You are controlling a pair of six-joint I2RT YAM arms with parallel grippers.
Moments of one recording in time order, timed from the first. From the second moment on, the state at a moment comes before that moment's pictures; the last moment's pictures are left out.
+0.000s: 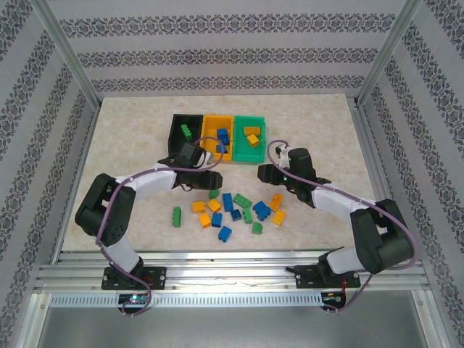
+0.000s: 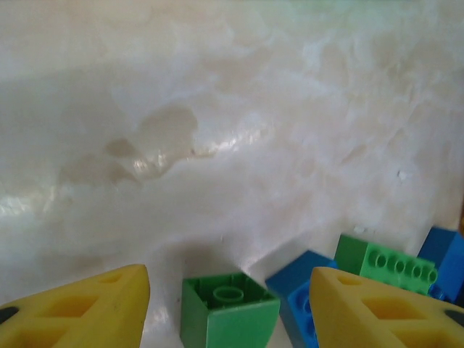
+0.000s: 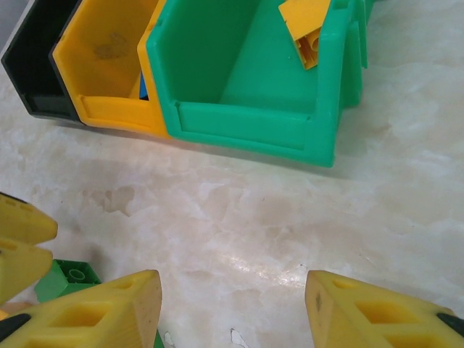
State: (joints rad) left arm -0.47 1.70 0.99 -0.33 0.30 -0.40; right arm 0.34 1.42 0.63 0.14 -0.31 0.40
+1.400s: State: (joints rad) left arm -0.55 1.75 1.10 -0.57 0.08 -0.30; right arm 0.32 1.44 0.63 0.15 -0.33 0.41
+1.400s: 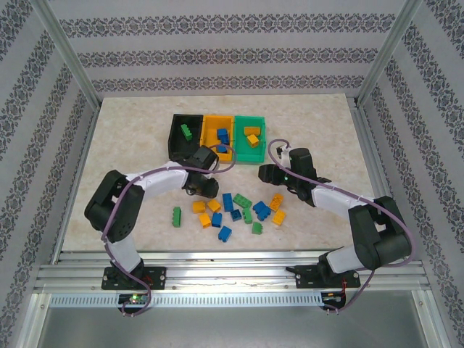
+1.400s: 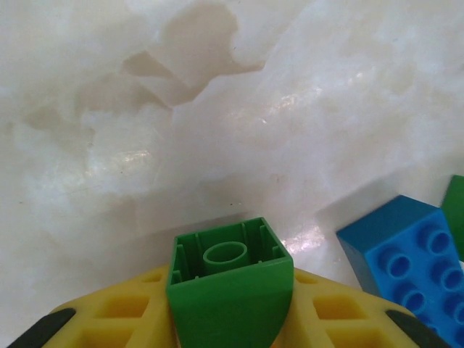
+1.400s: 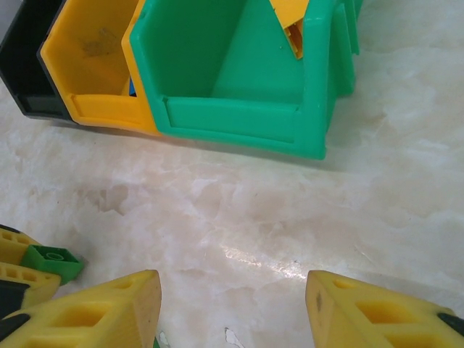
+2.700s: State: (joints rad) left arm -0.22 2.02 1.74 -0.70 -0.06 -0.16; right arm 0.32 1.44 0.63 0.17 -0.35 0.44
